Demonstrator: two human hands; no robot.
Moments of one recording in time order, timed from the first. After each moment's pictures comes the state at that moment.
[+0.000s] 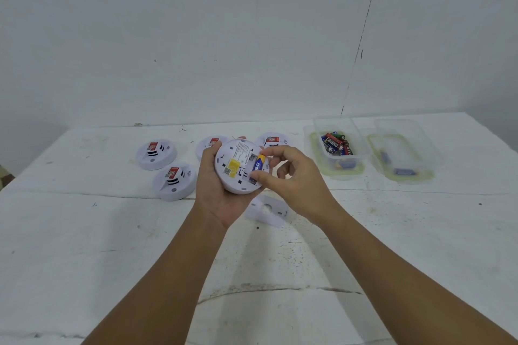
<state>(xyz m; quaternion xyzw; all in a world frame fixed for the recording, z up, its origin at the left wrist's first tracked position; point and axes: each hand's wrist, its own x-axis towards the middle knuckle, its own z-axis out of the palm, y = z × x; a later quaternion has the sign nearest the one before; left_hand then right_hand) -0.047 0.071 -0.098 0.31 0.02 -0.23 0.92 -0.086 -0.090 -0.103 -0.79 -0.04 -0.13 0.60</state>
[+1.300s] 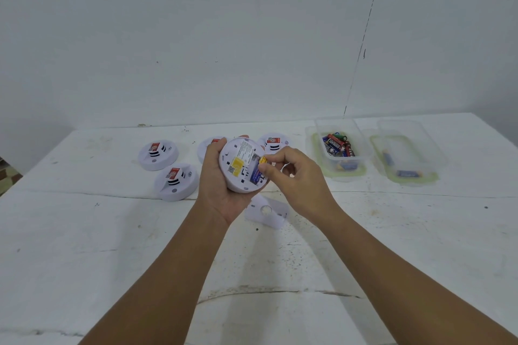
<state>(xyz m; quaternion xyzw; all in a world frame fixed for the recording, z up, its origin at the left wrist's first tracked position) -0.041 0.062 -0.093 0.33 0.05 -0.22 0.92 -0.080 -0.097 -0.111 -0.79 -0.04 -0.15 0.59</state>
